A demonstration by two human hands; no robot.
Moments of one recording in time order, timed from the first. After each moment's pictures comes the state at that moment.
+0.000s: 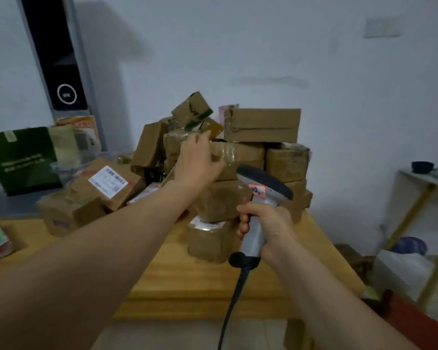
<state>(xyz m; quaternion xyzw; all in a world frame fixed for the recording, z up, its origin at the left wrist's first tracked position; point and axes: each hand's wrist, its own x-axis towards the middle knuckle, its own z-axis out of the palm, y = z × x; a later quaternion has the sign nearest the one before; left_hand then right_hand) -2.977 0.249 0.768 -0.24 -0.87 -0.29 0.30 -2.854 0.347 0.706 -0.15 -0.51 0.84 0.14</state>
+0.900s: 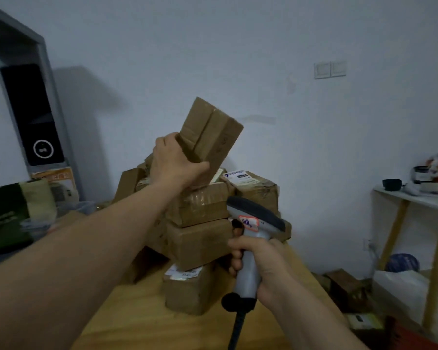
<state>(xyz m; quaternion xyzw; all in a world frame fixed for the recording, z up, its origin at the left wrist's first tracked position) -2.976 0.293 0.852 -0.22 -0.84 -0.35 0.36 -2.837 0.391 0.723 -0.11 -0.47 0.86 0.14</state>
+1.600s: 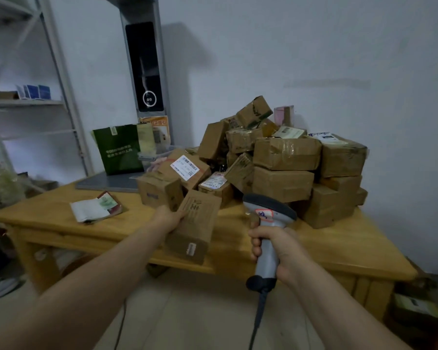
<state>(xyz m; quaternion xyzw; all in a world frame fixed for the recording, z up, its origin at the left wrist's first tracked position) -2.905 0.034 0.684 0.13 -0.86 -0.49 0.00 -2.801 0.250 0.667 -0.10 -0.54 0.83 -0.02</state>
